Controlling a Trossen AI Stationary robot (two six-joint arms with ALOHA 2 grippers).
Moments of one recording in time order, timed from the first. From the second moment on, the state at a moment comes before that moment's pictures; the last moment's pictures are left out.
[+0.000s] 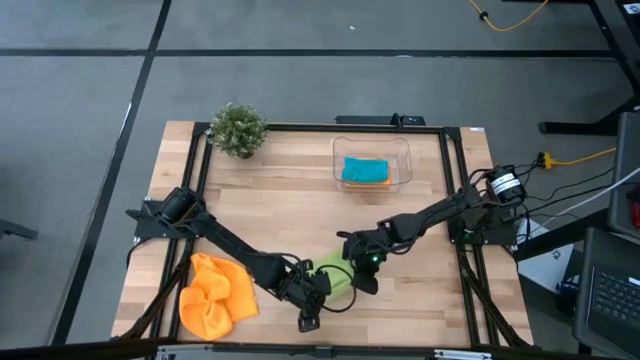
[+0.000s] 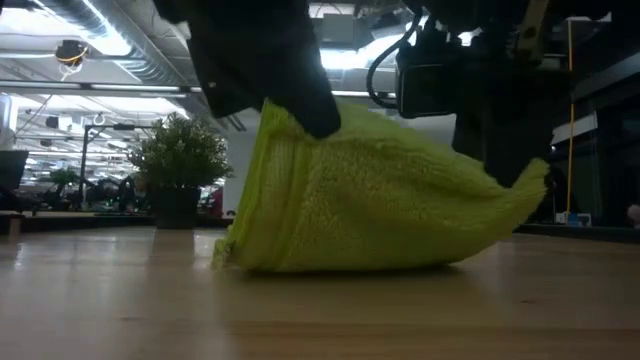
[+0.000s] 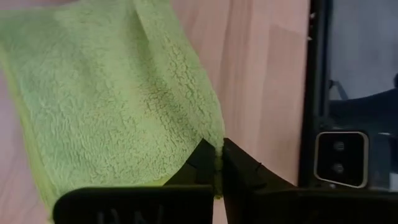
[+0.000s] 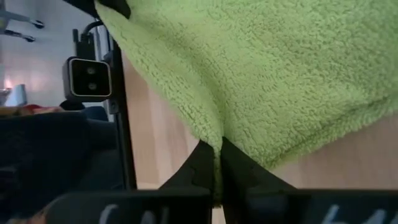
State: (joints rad) left arm -0.53 2.01 1.48 -0.45 -0.14 -0.72; right arm 0.29 1.75 0.91 -0.06 -0.43 0.73
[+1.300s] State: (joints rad) left arm -0.51 2.01 1.49 -0.42 -0.05 -0.72; right arm 0.29 1.75 1.04 -0.28 -0.52 0.73
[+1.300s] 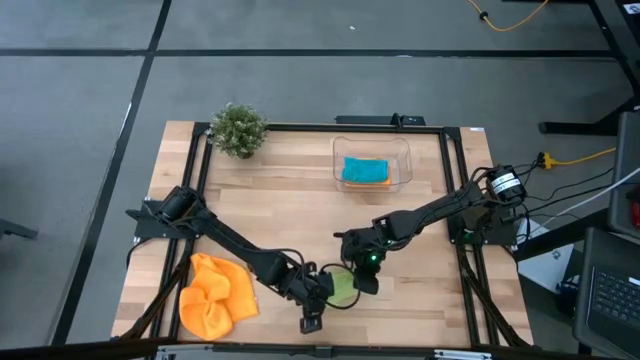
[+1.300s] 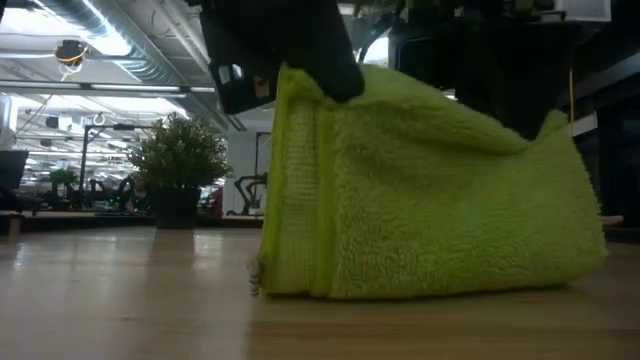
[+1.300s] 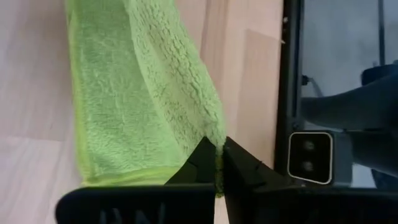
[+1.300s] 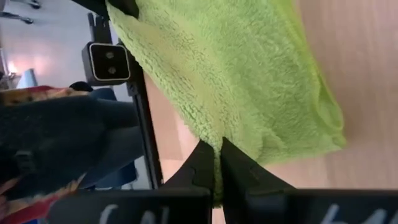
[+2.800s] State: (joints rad) left arm -0.46 2.10 1.49 -0.62 -0.34 -0.70; right arm 0.33 1.78 1.04 -0.34 -0.01 0.70
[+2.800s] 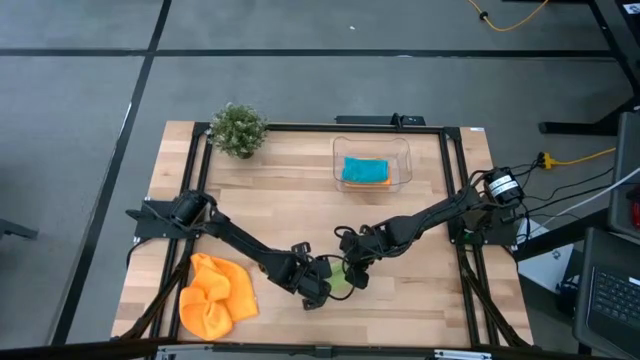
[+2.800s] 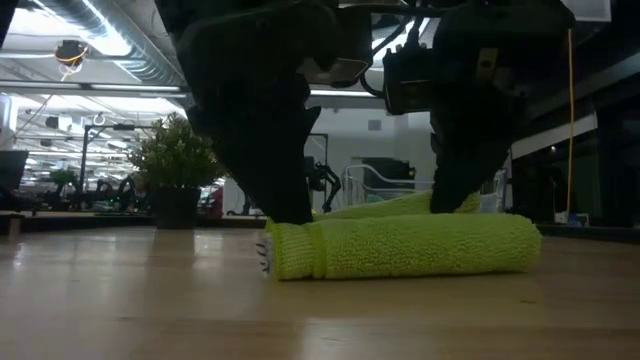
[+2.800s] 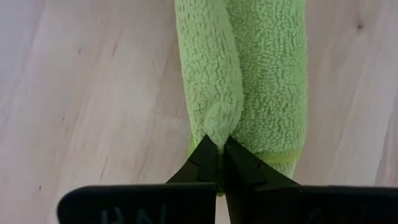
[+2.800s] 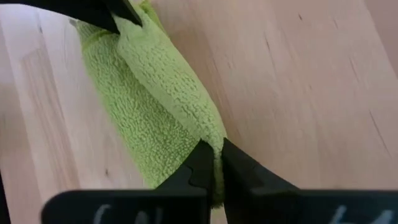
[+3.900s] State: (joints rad) left arm -0.45 1.96 1.49 -0.62 -0.38 -0.76; right arm 0.32 1.78 1.04 -0.38 0.01 0.72
